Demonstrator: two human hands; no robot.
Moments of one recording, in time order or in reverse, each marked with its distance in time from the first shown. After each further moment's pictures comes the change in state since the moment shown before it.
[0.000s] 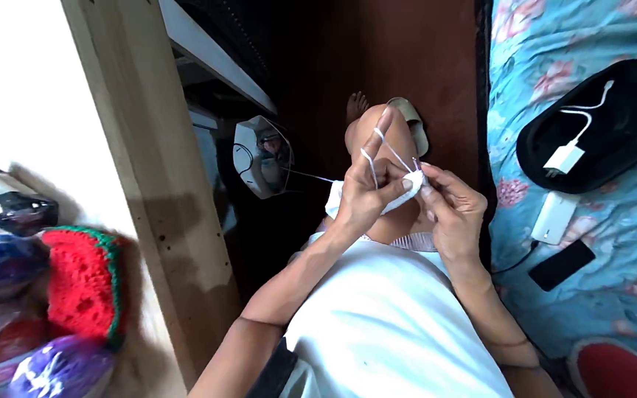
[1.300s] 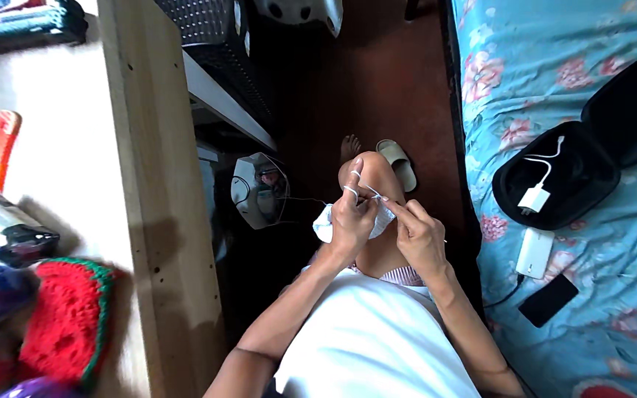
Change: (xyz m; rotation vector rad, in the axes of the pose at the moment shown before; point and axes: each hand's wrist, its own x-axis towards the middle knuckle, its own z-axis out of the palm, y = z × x) left_hand 0.021 -0.048 -0.013 0.596 0.297 0.226; right_hand 0.023 0.036 0.001 -1.012 -0.058 -0.418
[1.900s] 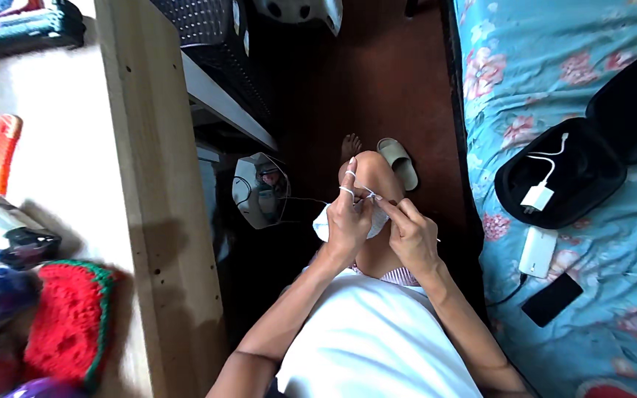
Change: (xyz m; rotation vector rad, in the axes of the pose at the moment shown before) left_hand -0.001 0.002 -0.003 0.151 0.049 0.059; right_hand 0.002 -0.007 0.010 -0.025 0.013 -0.040
